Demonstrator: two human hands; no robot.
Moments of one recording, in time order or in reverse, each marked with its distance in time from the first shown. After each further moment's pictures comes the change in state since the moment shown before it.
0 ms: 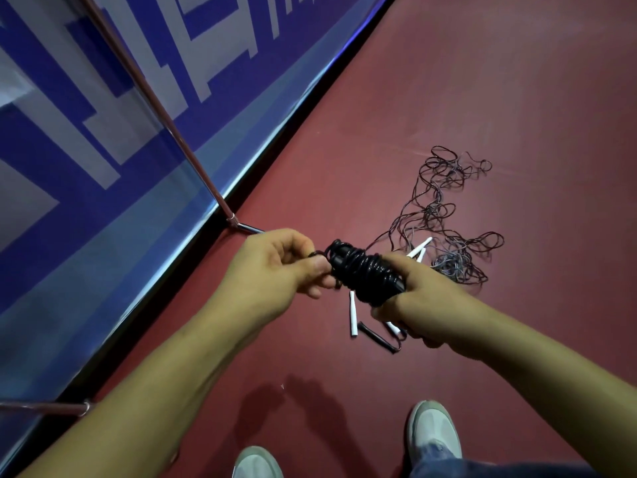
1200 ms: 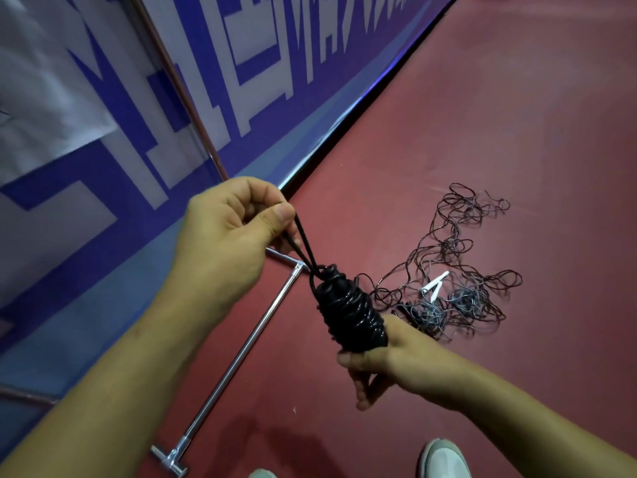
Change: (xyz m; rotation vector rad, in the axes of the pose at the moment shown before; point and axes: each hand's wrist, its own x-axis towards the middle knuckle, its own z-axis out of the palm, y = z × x) left_hand -0.031 0.071 -0.056 0.086 0.316 0.412; right_hand -0.011 -0.012 0.041 0.268 -0.445 -0.176
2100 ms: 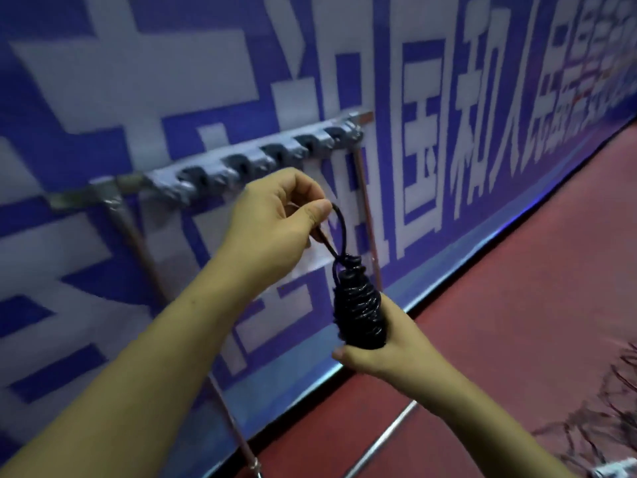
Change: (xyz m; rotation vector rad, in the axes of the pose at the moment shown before) left_hand -0.018 0.196 -0.207 0.366 0.319 0.271; right_hand 0.029 -0.206 0.163 -0.174 0.019 -0.608
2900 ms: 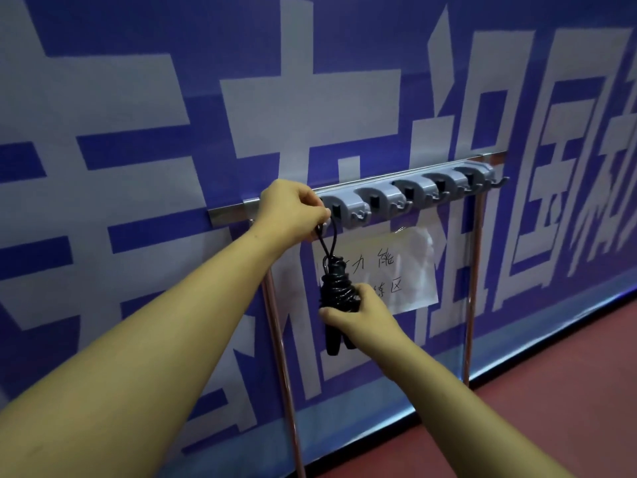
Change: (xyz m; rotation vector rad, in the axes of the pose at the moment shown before) left_hand 0.077 -0.085 -0.171 0.238 0.244 -0.387; right_hand 0.160 -0.058 0.173 -0.062 -0.096 0.120
